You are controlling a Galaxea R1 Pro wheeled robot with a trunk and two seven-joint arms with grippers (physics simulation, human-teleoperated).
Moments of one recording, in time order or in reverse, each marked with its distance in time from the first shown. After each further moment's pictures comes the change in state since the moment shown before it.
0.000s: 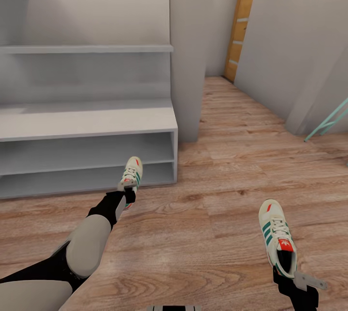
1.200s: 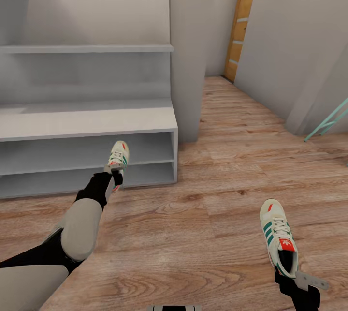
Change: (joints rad) left arm -0.087 0.045 -0.020 -0.114 -0.003 0.103 0.006; right arm 0.001 -0.004 -0.003 -0.004 0.003 0.000 -0.002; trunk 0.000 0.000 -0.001
